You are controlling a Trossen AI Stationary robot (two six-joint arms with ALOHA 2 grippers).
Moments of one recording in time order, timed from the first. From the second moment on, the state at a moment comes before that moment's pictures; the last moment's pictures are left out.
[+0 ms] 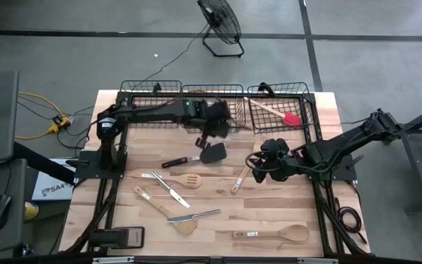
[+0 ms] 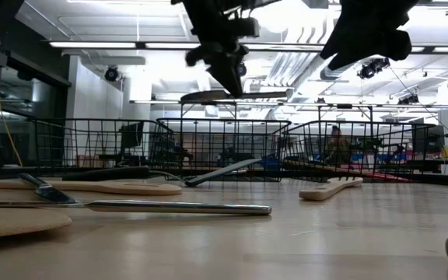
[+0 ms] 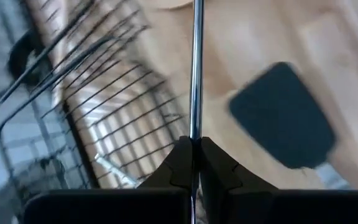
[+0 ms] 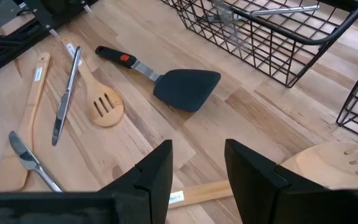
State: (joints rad) left arm 0.19 1.90 1.80 -0.90 -0.16 0.69; right arm 0.37 1.20 0.91 -0.61 0.61 0.99
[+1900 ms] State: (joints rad) left arm 0.49 2.06 1.80 -0.72 -0.04 0.07; right arm 0.37 1.20 0.91 -0.61 0.63 1.03
